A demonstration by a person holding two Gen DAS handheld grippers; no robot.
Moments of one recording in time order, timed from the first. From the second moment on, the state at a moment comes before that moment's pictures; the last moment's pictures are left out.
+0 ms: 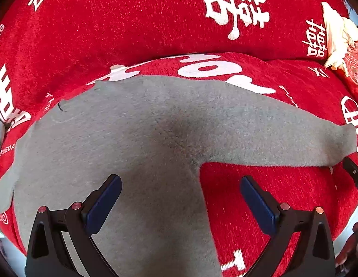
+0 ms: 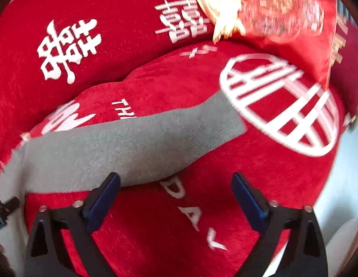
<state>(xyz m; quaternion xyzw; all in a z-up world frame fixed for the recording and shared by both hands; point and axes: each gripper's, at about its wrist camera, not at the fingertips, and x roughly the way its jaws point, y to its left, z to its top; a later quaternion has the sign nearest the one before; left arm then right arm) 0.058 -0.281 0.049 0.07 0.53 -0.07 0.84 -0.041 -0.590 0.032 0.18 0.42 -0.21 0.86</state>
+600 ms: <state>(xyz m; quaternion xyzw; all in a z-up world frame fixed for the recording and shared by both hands) 0.107 -0.248 0.031 0.04 0.53 -0.03 0.85 -0.020 -0.655 0.012 0.32 0.33 -0.18 0.87</state>
